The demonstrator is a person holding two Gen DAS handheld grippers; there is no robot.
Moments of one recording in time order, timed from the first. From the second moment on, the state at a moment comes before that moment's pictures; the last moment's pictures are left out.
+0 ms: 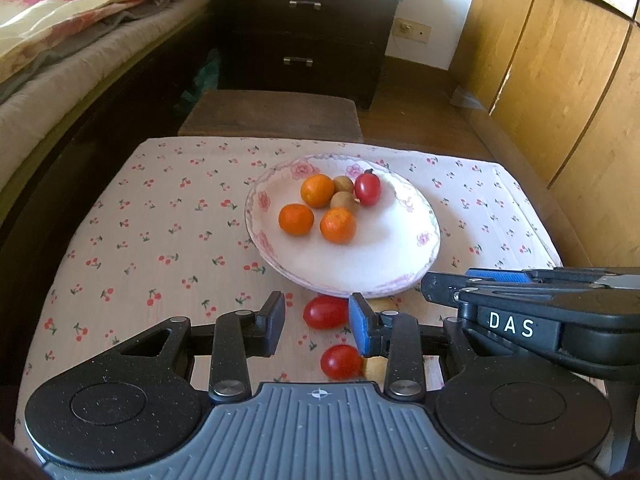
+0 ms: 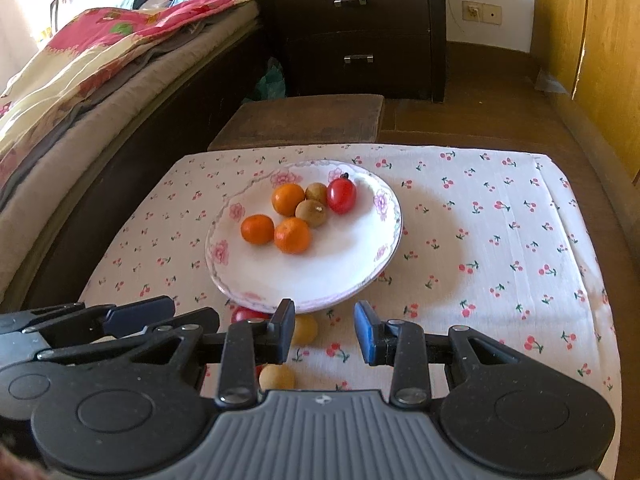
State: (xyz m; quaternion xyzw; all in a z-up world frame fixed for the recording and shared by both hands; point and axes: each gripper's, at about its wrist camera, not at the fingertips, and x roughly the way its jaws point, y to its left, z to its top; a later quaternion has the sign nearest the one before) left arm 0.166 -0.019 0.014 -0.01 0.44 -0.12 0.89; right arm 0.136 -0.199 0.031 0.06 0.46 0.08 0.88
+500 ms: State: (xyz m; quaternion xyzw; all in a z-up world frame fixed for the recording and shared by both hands) left arm 0.150 -0.009 0.005 -0.02 0.46 -0.12 0.88; right arm 0.118 -0.197 0.018 0.08 0.49 0.09 0.87
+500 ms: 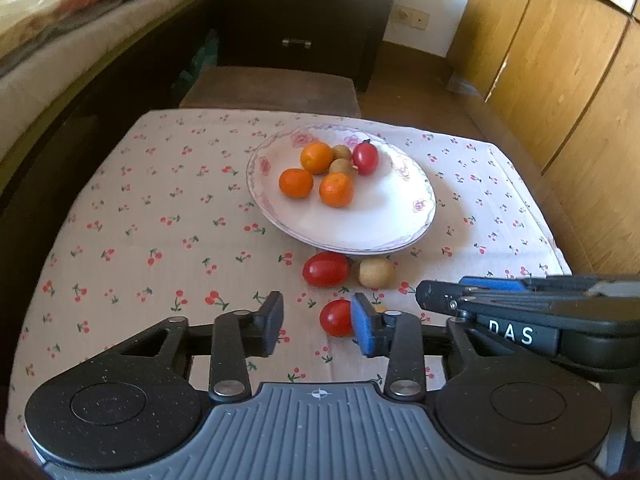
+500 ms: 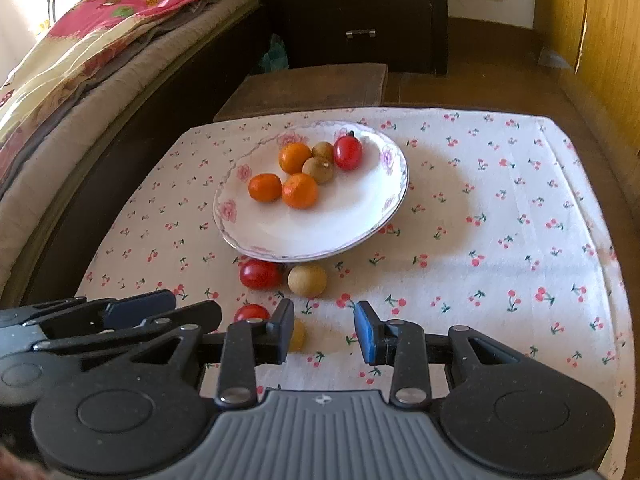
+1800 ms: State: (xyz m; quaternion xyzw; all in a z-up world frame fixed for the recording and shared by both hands) left arm 0.159 0.022 0.005 -0.06 0.47 -0.09 0.88; right arm 0.136 -0.166 -0.011 0.05 0.52 0.13 0.84
